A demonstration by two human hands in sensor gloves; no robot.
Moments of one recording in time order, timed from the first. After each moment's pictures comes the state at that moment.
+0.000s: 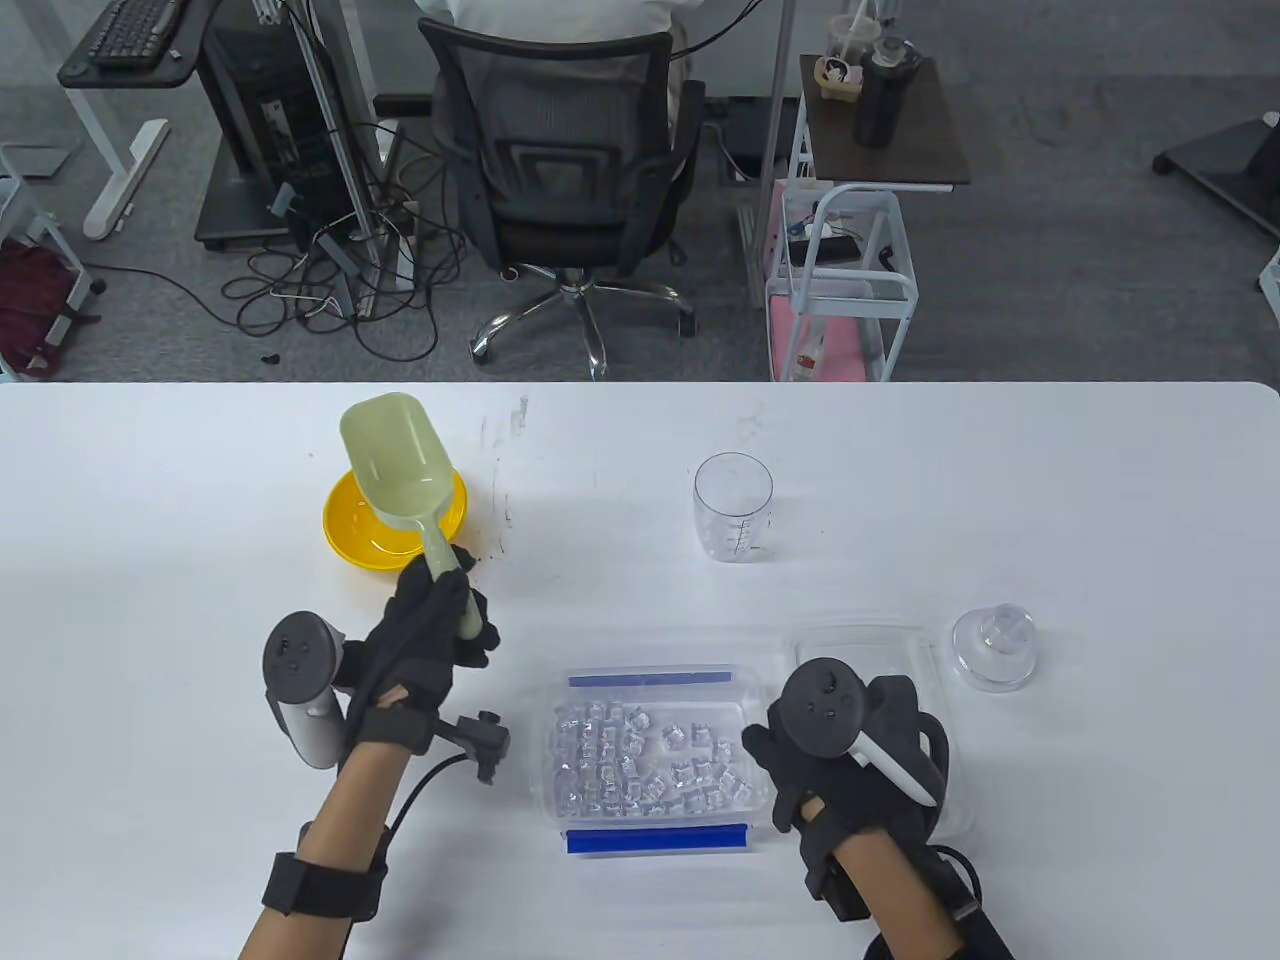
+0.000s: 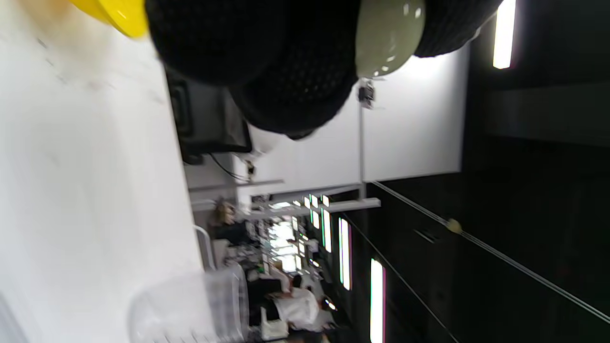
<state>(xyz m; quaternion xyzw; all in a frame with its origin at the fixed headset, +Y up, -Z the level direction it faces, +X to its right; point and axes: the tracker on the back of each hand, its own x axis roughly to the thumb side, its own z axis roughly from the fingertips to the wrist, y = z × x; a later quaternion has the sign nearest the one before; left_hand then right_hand) -0.224 -0.686 -0.306 0.08 -0.11 0.68 0.72 0.119 -0.657 -0.262 0.08 0.04 0.98 0.16</state>
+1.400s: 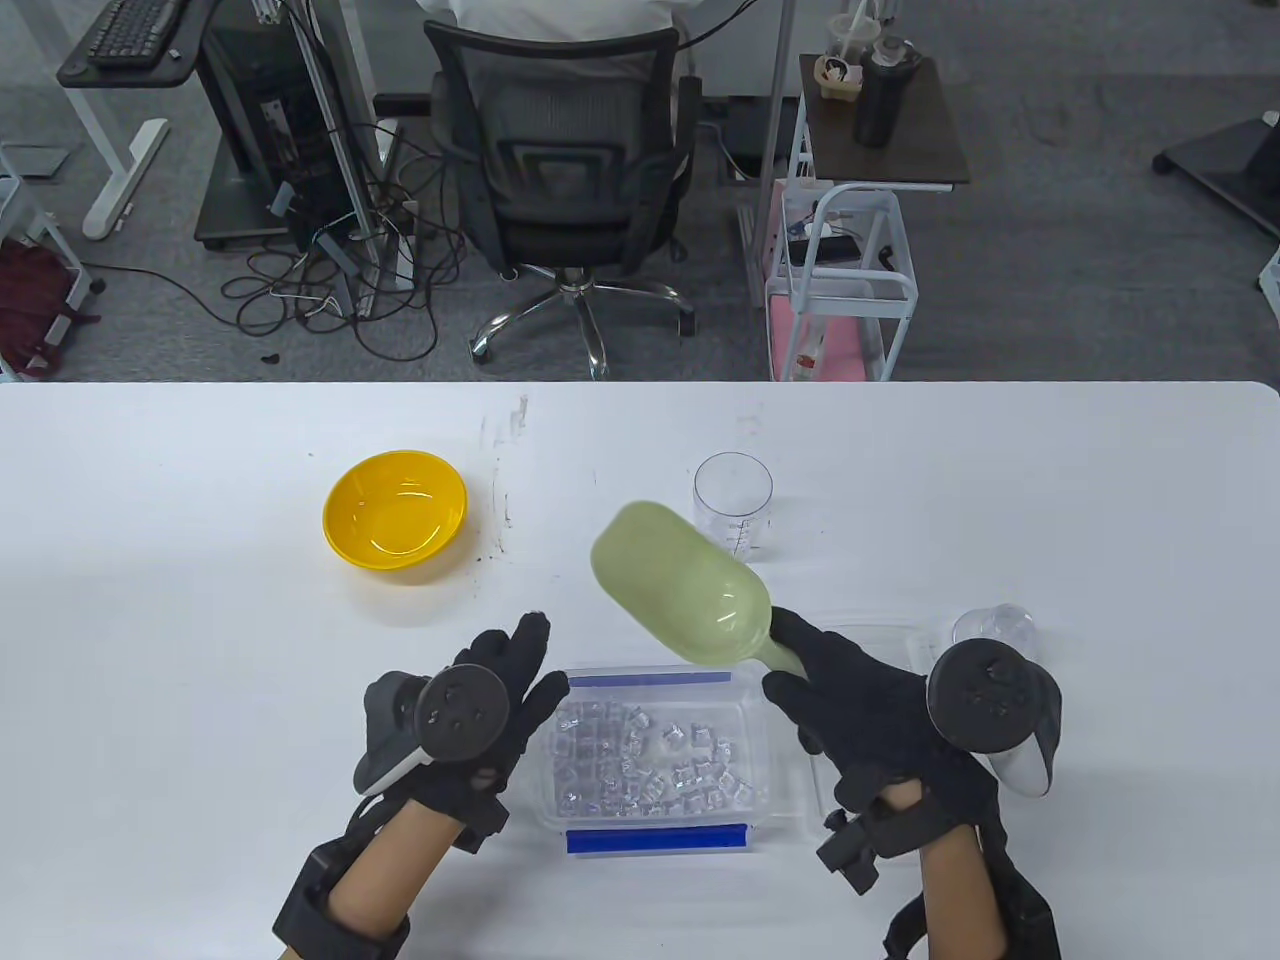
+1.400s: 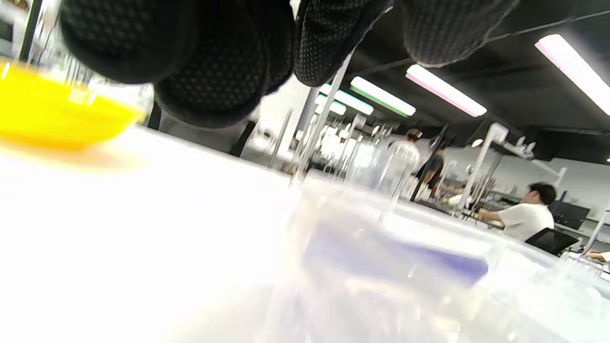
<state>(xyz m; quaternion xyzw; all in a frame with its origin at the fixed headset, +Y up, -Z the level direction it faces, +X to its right) -0.187 -0.696 -0.291 0.01 -0.16 0.21 0.96 0.171 -0.602 -0.255 0.20 -0.04 0.88 0.43</state>
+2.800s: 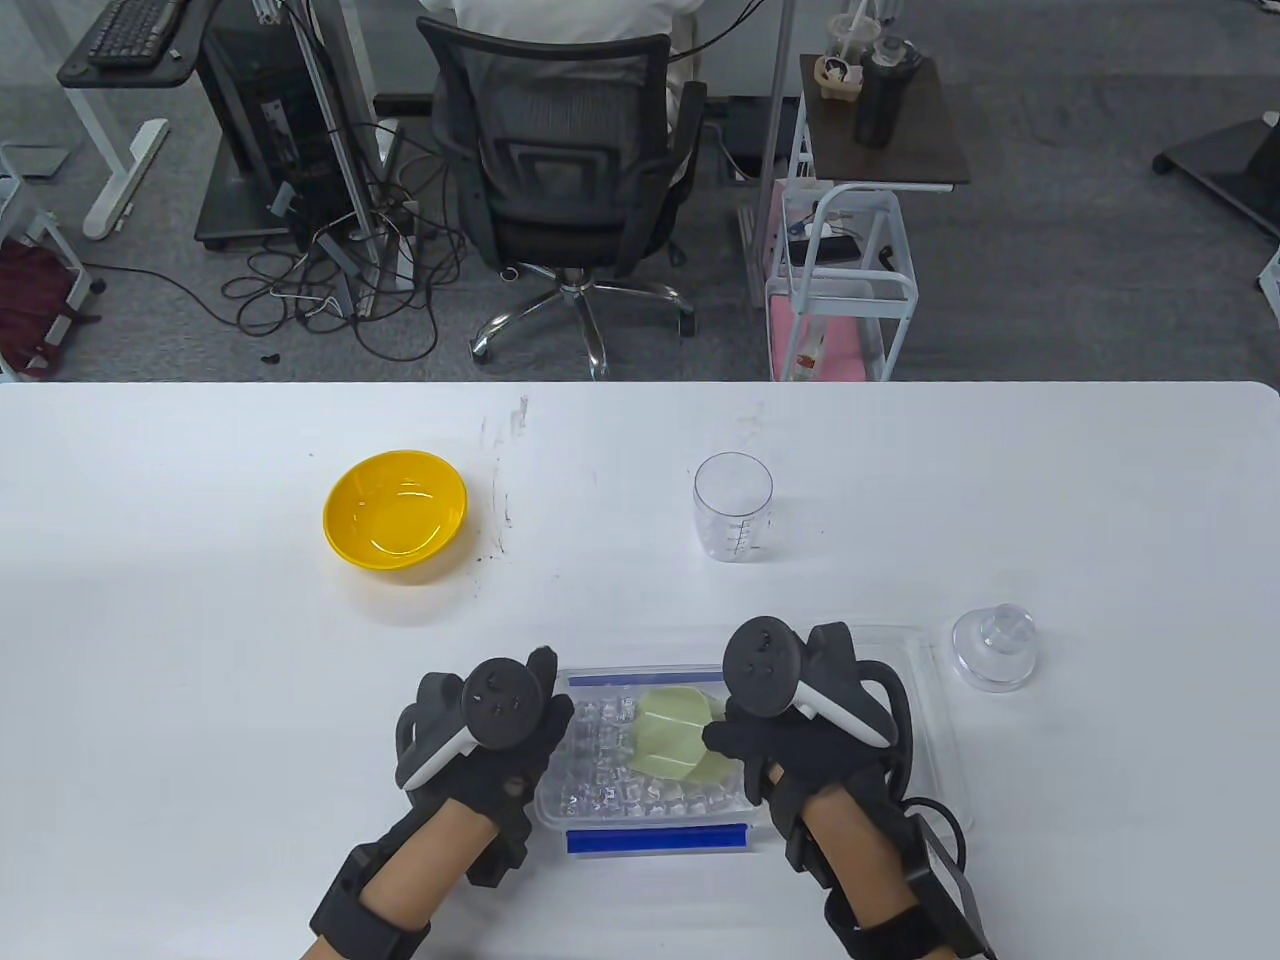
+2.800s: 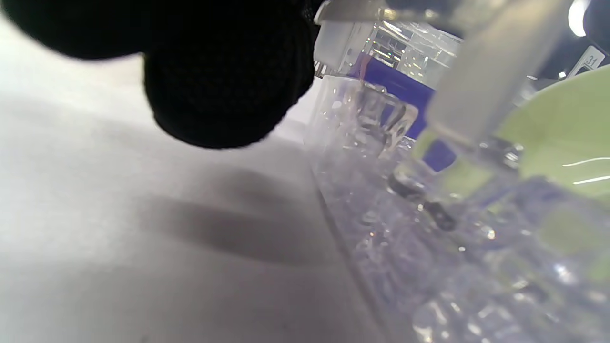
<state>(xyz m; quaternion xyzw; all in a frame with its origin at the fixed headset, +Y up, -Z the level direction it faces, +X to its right) -0.169 -0.745 -0.297 -0.10 -0.11 0.19 0.97 0.102 -0.653 -0.294 0.10 0.18 0.97 0.13</state>
